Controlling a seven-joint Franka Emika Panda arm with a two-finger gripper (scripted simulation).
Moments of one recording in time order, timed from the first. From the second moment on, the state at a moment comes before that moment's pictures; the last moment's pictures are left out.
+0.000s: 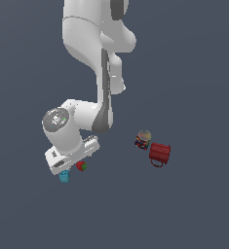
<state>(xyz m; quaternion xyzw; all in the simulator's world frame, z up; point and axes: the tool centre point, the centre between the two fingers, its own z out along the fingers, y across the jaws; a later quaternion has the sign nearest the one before) 0.085 -0.151 0.073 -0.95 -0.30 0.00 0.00</state>
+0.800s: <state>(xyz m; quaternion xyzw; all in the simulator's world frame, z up) 0.084 -0.150 0.027 -0.95 -0.31 0.00 0.00</state>
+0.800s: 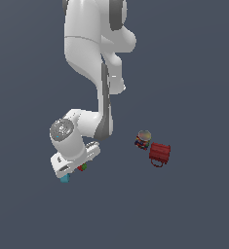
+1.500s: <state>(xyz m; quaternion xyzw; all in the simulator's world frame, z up) 0.086 -0.151 0.023 -0.95 -0.31 0.00 0.00</state>
